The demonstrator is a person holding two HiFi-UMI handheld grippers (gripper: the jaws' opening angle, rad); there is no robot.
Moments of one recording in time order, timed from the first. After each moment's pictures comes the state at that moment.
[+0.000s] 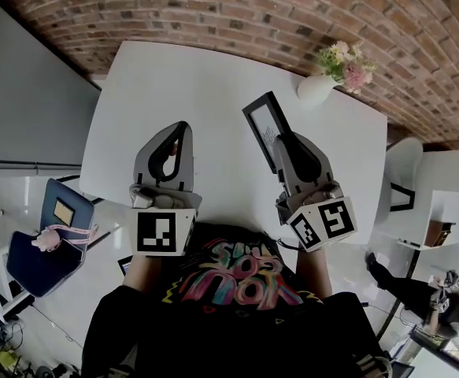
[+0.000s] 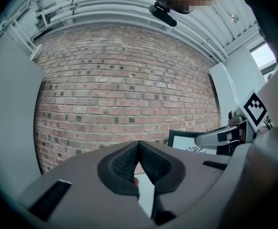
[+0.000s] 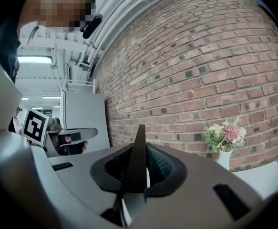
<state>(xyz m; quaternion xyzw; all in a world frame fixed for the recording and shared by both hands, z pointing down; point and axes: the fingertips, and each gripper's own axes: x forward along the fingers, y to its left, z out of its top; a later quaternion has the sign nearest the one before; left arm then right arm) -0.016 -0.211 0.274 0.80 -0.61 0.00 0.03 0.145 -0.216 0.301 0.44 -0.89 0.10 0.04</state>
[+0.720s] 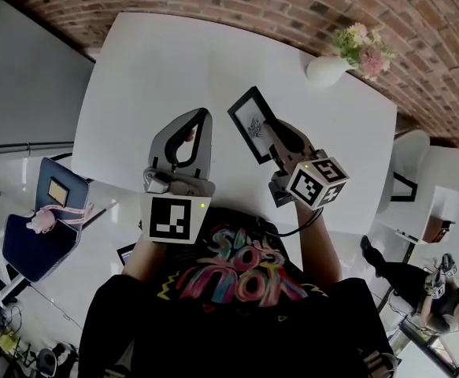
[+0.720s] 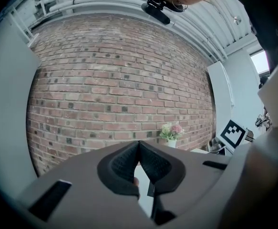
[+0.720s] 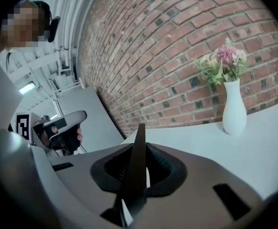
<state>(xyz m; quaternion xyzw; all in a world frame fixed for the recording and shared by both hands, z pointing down) 0.014 -0.222 0.324 0.81 -0.58 0.01 0.05 0.140 -0.239 0.440 0.38 -0.87 0.31 0.07</state>
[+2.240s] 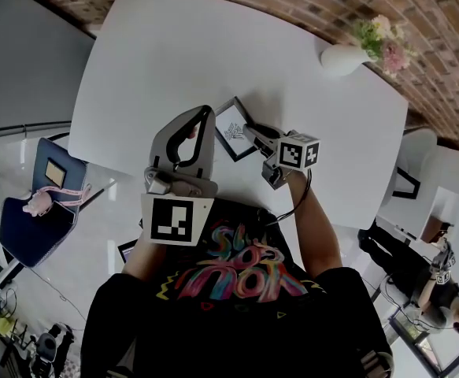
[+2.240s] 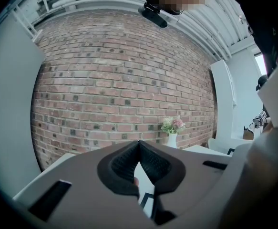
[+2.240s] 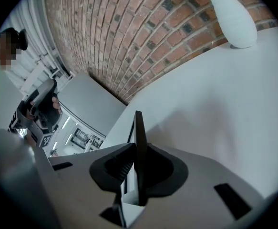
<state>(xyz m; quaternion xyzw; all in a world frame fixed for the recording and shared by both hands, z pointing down) 0.012 -0.218 0.362 0.80 -0.59 0.02 0.09 0.117 -0.215 0.621 0.24 -0.83 0.48 0.16</state>
